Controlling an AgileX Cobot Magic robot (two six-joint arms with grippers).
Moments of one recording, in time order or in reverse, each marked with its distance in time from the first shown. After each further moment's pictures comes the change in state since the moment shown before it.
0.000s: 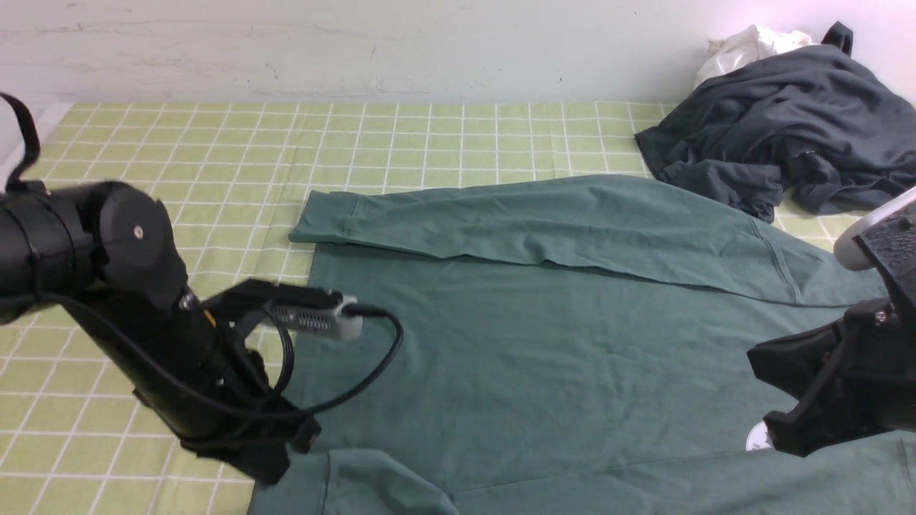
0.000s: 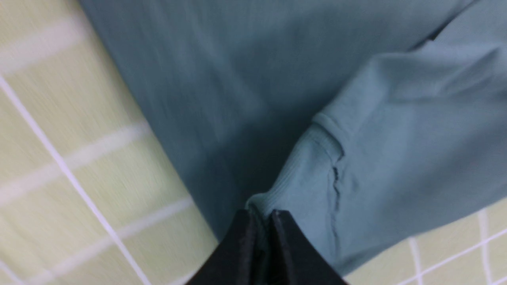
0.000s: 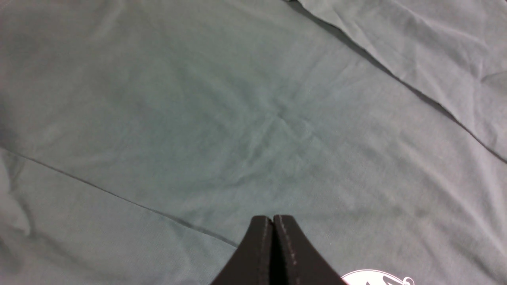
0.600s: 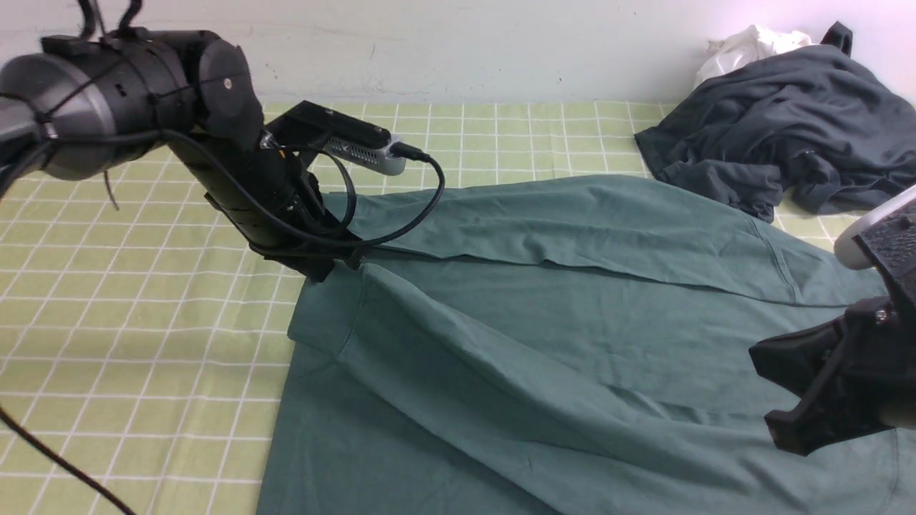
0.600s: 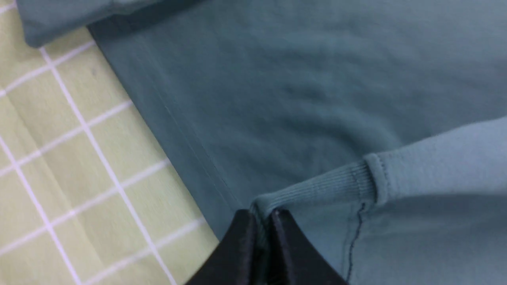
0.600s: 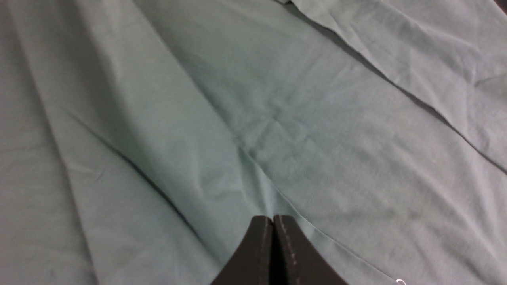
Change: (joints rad) right arm 0.000 0.000 0.000 -0.018 -0.007 0.000; left arm 0.002 0.363 -0.562 0.207 -0.098 -0.018
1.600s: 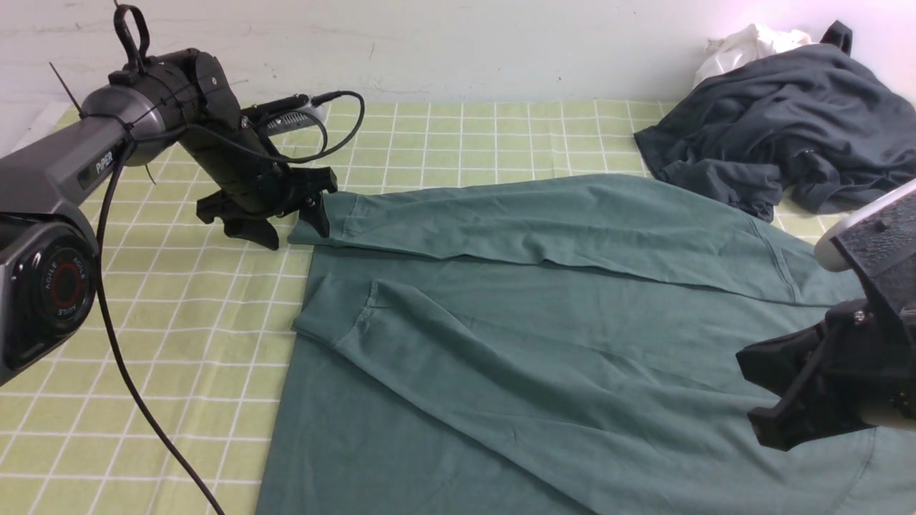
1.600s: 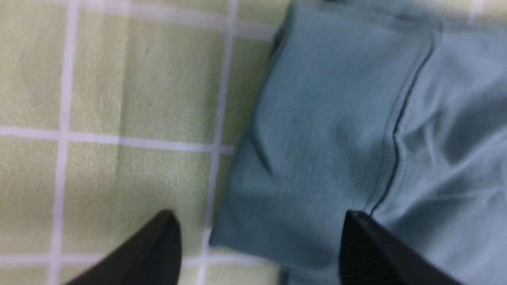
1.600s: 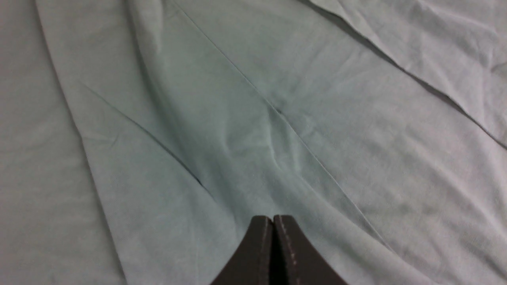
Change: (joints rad) right arm 0.000 0.051 0.000 0.030 -0.022 0.000; left arm 0.207 0.510 -0.597 -0.186 0.090 -0.368
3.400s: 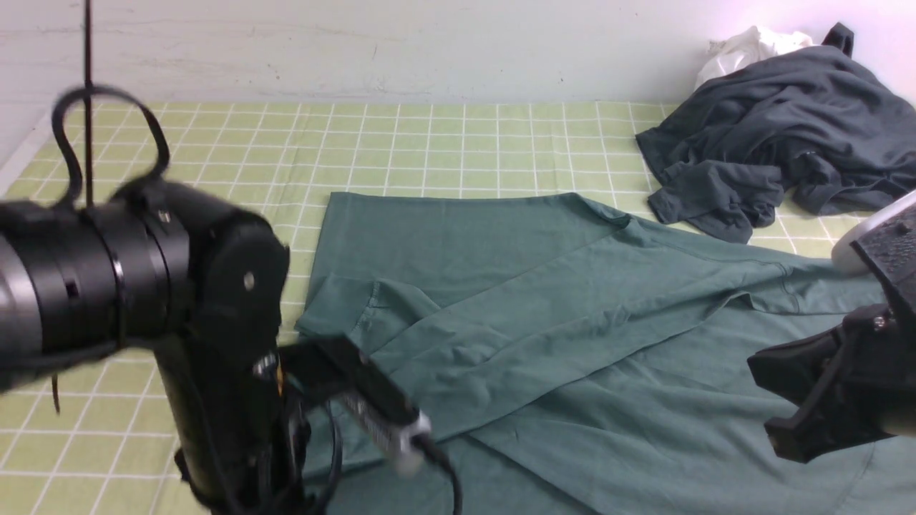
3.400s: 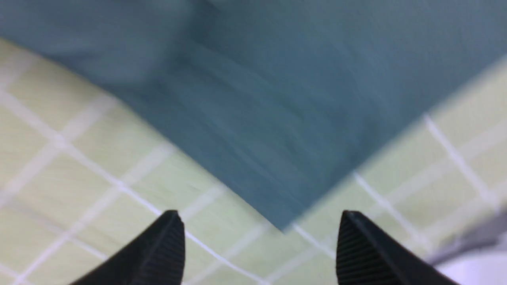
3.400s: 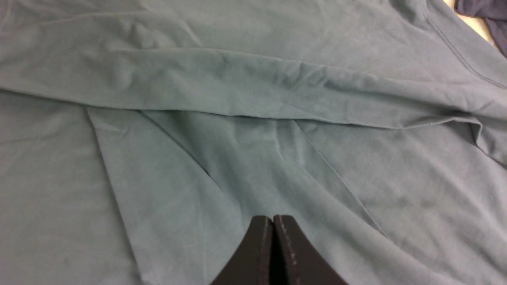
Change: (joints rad) right arm 0.000 -0.050 0.000 -0.007 0.049 -0.002; left arm -0.524 -0.894 1.173 0.227 0.190 0.426
